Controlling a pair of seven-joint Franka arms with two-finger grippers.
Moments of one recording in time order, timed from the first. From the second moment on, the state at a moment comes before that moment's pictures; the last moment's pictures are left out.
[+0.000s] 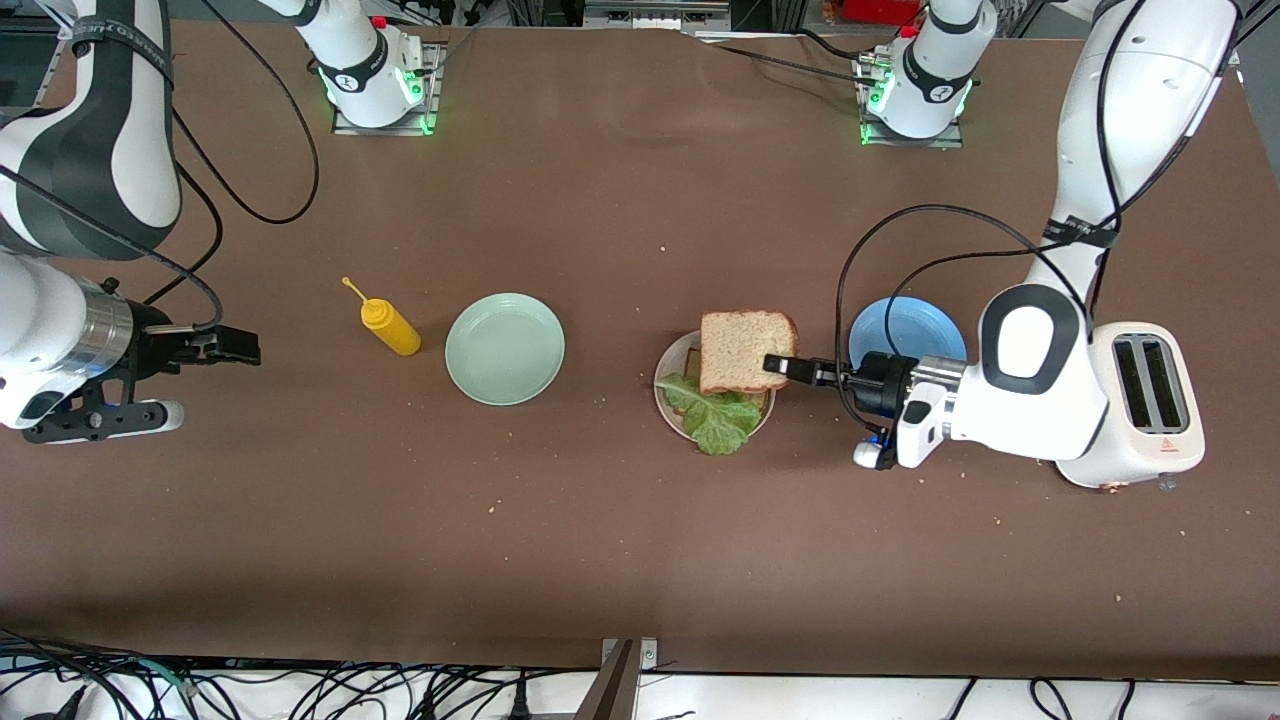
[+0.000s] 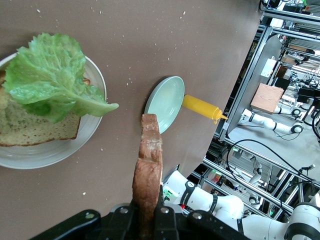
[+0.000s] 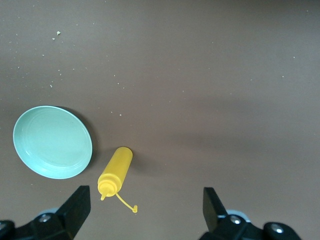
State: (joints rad) left arm 0.07 0.70 -0.33 -1.44 -0.89 1.75 0.06; right arm 0.29 0.49 -0.31 -1.18 0.13 1.50 -0.12
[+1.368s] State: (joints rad) left arm 0.00 0.86 -0.32 -1.49 -0.89 1.95 0.26; right arm 0.29 0.49 -0.31 -1.18 0.13 1.50 -0.12
